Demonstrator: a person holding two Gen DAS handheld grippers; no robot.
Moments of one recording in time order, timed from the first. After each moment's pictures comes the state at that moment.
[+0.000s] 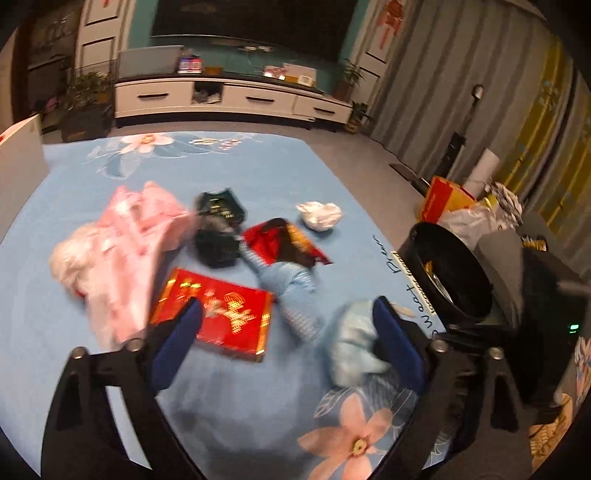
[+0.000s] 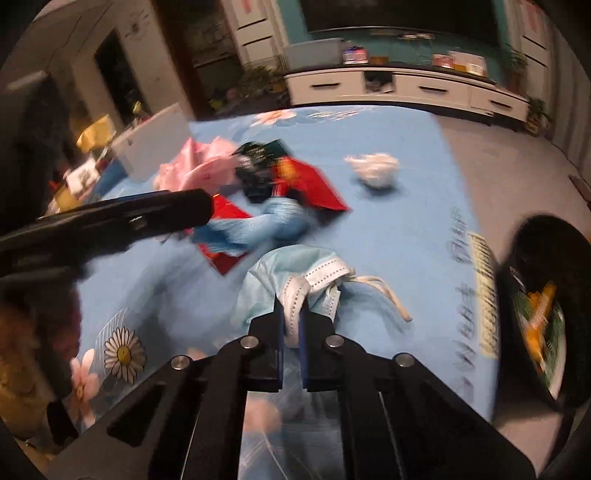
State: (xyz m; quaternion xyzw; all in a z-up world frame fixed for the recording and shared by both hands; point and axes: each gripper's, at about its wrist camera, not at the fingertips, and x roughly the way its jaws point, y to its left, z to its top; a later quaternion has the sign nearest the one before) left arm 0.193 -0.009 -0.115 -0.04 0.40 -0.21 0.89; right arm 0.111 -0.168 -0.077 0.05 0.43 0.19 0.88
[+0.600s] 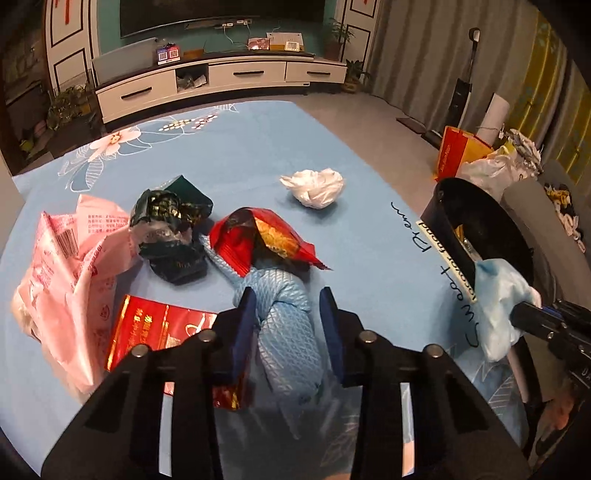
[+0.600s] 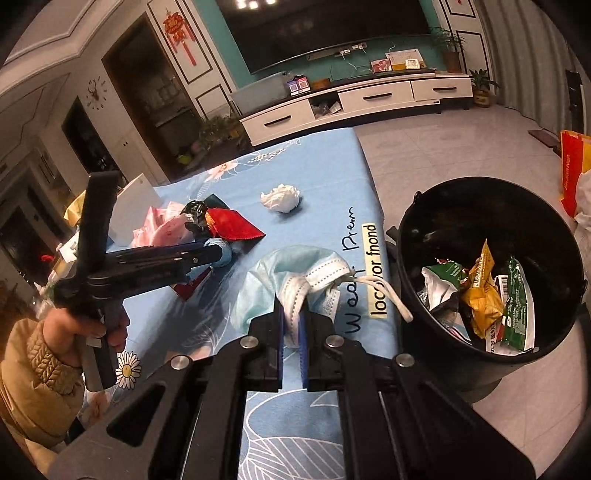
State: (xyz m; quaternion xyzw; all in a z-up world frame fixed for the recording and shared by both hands) left arm 0.237 -0.062 -0.150 0.06 0.44 -0.20 0.87; right arm 0.082 -0.255 -0.062 0.15 0.38 0.14 0.90
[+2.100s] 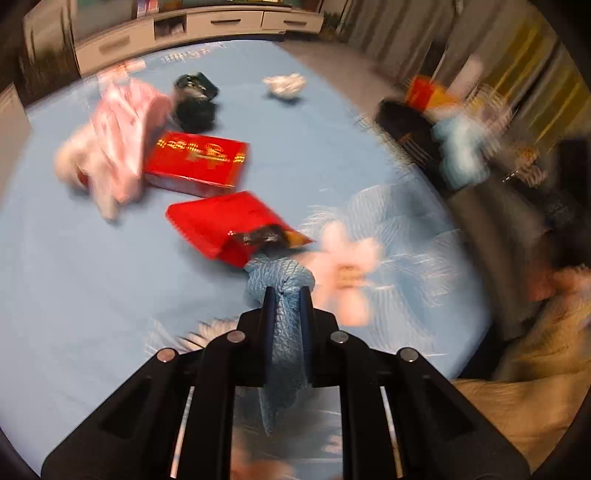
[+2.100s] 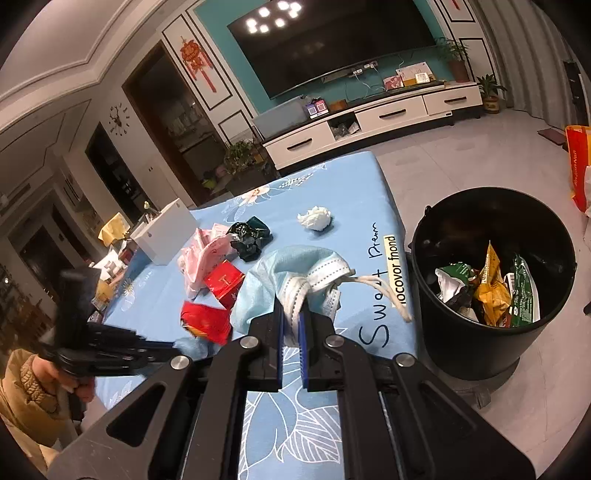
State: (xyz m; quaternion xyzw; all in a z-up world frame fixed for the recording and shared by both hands) left arm 0.115 0.014 -0.120 0.01 0.54 -0.27 0.80; right arm 0.037 -0.259 -0.032 0.19 0.33 0.17 0.91
